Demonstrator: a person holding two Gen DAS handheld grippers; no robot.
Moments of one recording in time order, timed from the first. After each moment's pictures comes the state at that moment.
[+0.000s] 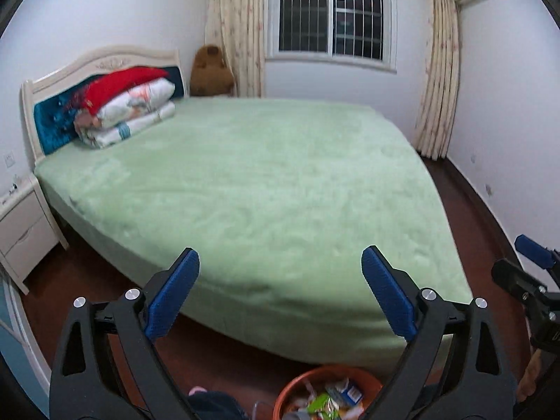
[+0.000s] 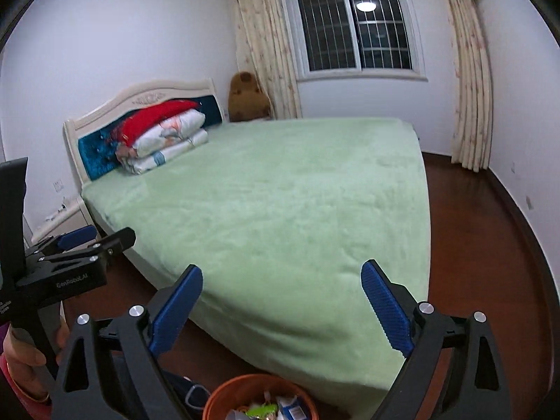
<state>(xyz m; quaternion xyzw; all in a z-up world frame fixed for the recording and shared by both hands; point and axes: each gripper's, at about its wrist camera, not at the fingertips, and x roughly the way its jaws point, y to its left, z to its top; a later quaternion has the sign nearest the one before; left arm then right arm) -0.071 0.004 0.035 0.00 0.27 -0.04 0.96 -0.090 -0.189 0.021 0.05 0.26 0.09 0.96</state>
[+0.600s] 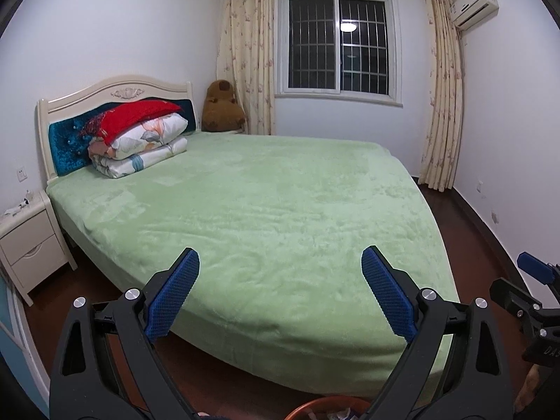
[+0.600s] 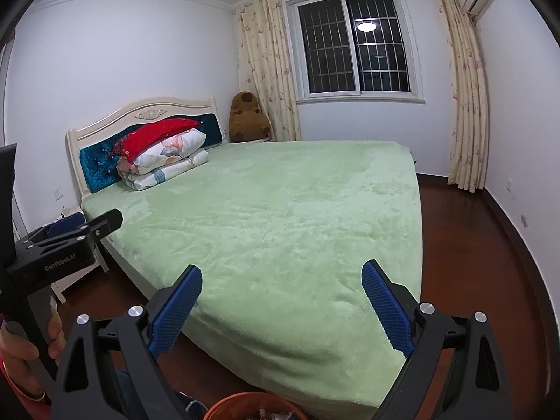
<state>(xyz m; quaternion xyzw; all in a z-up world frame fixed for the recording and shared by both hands) -0.083 0.006 0.068 0.00 0.20 -0.02 0.98 -0.100 -0.190 0.044 0.04 0.22 0.08 0.97</state>
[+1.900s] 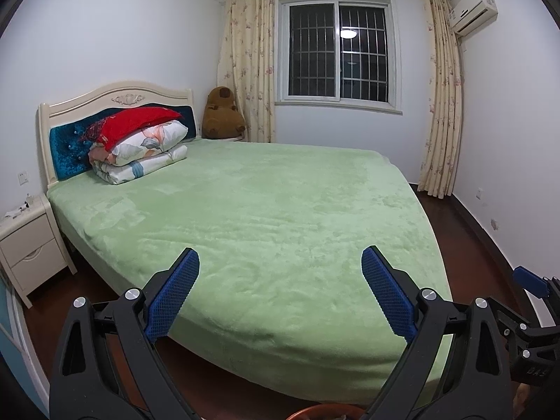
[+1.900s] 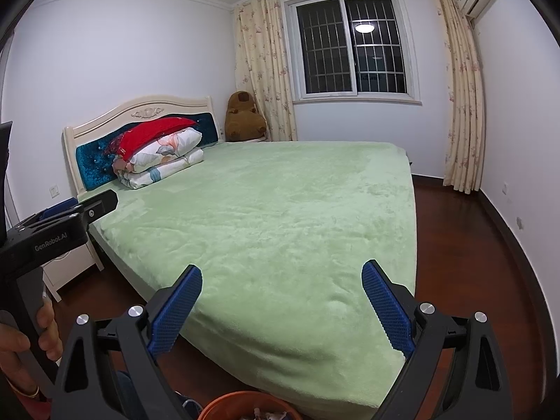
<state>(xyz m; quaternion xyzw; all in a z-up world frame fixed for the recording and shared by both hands) -0.086 -0.002 0.078 0.00 0.18 -0.01 0.98 -0.101 -0.192 0.045 0.03 0.22 0.07 0.97</state>
